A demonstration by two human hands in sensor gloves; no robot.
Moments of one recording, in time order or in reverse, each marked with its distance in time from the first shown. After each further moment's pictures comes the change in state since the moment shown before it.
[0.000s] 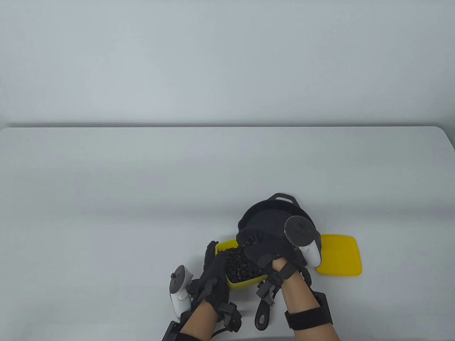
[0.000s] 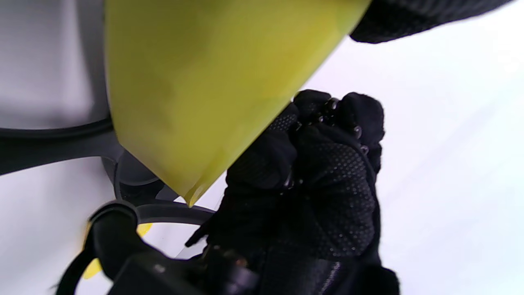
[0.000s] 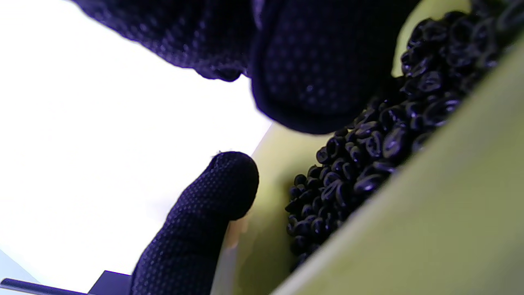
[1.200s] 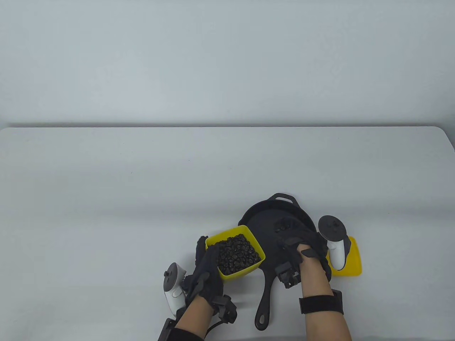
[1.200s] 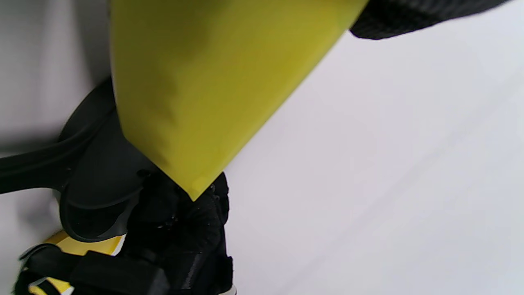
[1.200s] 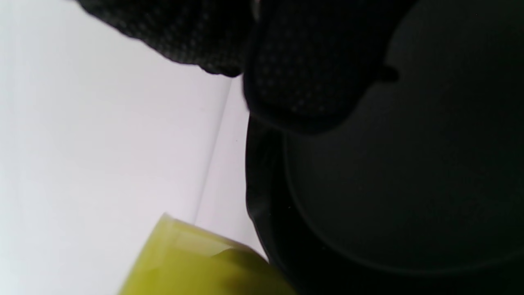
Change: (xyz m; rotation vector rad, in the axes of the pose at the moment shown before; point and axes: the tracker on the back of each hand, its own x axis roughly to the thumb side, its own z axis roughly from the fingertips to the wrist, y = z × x) left_hand 0.013 0.015 -0.004 0.056 -0.063 0.042; right_hand -0.069 -0.070 0.015 -0.333 0.339 -0.082
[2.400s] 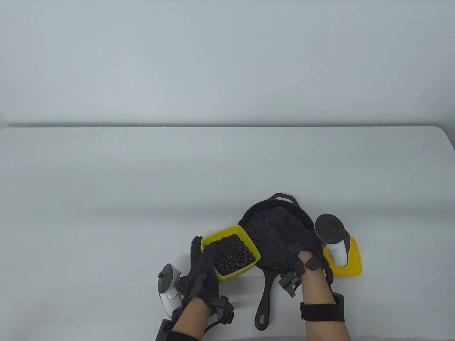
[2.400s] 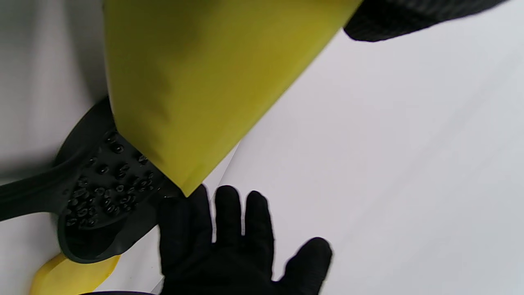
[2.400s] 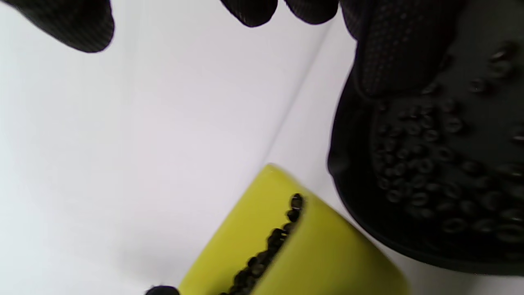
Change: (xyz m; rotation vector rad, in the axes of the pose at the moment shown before) left_hand 0.005 0.006 0.004 0.017 -0.016 -0.078; right_hand 0.053 0.014 0.031 0.123 -0.376 0.102
